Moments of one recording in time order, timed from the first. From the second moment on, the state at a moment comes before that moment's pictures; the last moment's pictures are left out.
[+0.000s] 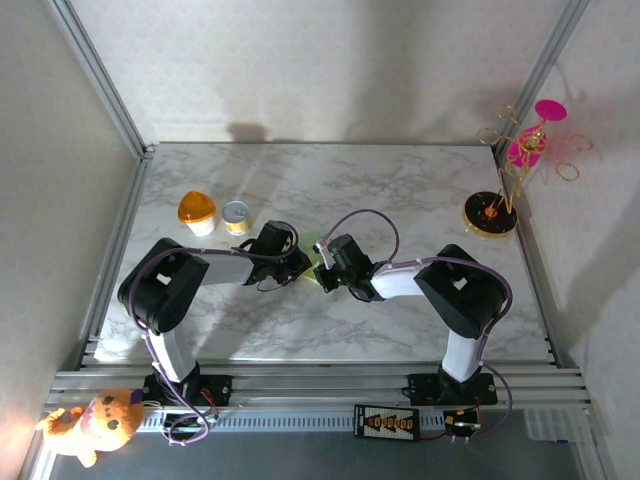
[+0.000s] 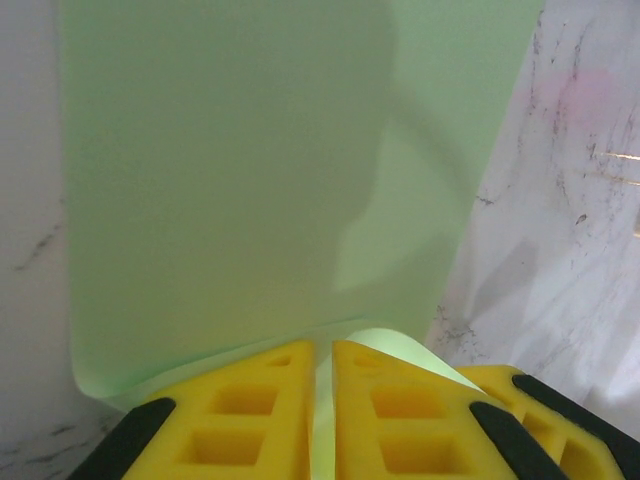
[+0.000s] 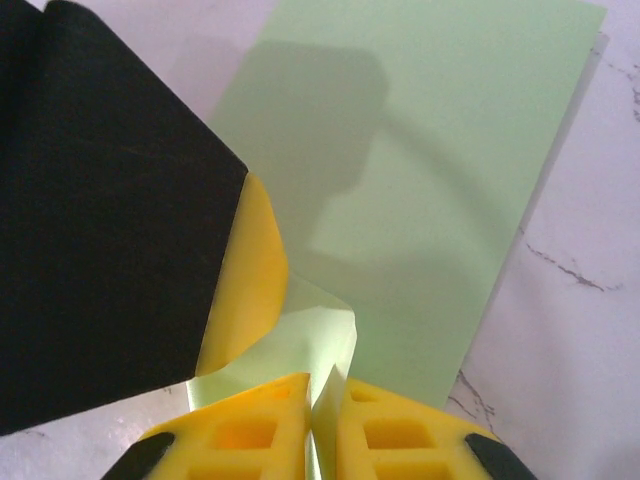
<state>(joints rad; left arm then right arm) -0.54 1.80 0.82 0.10 0.31 -1.15 0.80 1.81 0.79 0.25 -0.07 0.17</state>
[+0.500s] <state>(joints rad) -0.54 1.80 0.82 0.10 0.30 -1.14 0.80 1.81 0.79 0.25 -0.07 0.17</state>
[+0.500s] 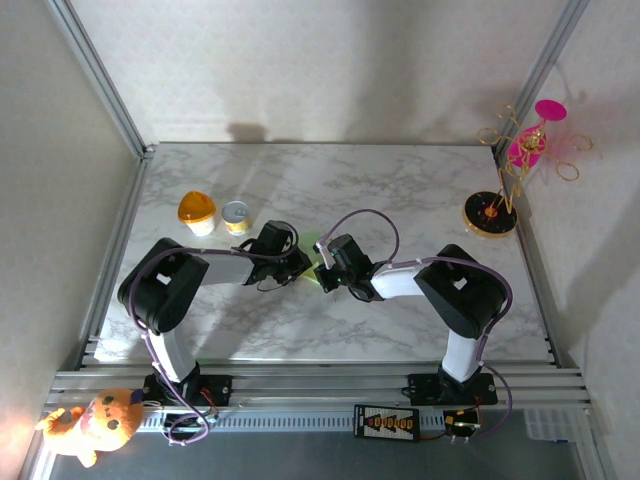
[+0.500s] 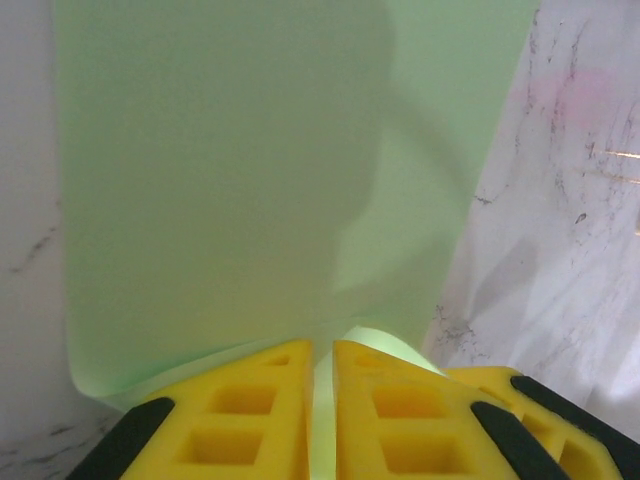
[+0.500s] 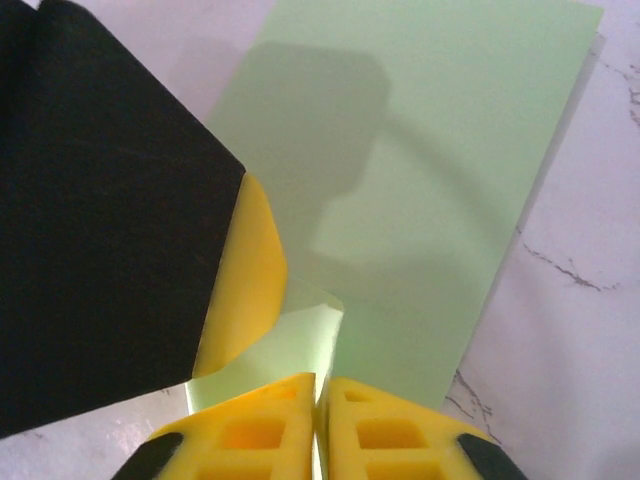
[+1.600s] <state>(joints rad) -0.54 1.79 0.82 0.08 0.28 -1.13 0.80 1.82 0.79 0.26 -0.05 0.19</state>
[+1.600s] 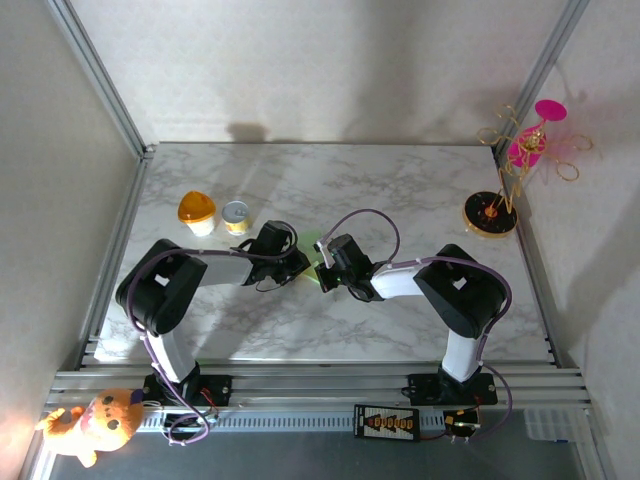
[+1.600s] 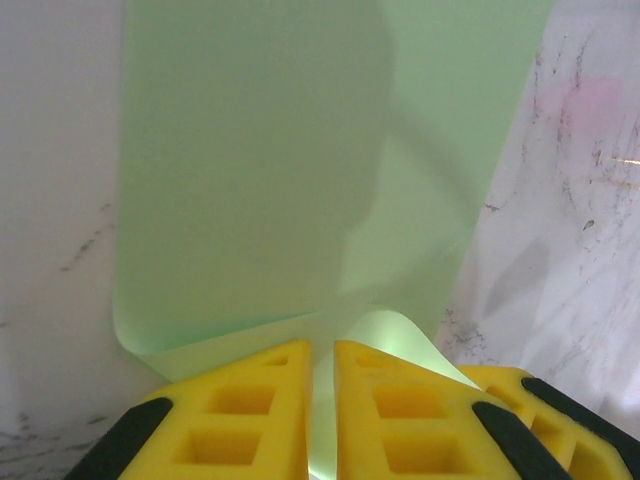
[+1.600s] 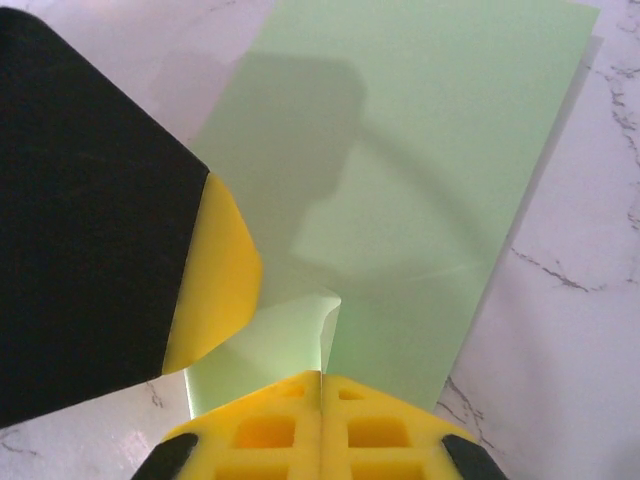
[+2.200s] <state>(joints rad) -0.54 1.79 0.82 0.07 0.26 -1.13 0.77 1.69 0.79 0.16 -0.05 0.27</state>
